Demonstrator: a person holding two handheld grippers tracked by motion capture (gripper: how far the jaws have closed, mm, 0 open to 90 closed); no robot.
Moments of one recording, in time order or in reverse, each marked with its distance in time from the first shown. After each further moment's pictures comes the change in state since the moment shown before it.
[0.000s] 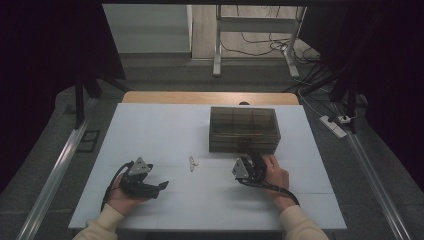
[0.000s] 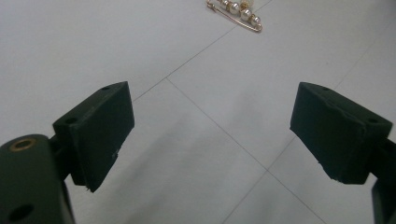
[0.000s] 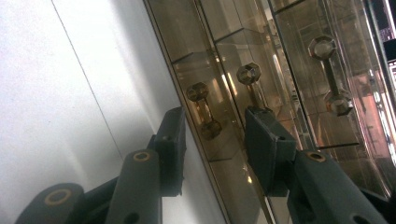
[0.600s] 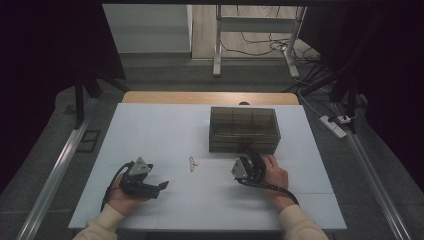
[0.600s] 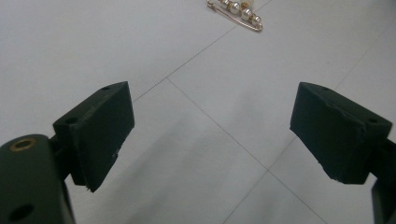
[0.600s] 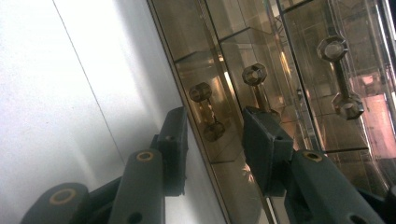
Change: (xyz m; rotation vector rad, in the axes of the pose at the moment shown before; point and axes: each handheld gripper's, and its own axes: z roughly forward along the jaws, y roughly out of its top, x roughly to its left) left arm 0.000 0.000 0.000 -0.001 0.005 0.003; right arm 0.002 0.000 0.003 0.008 -0.006 -0.016
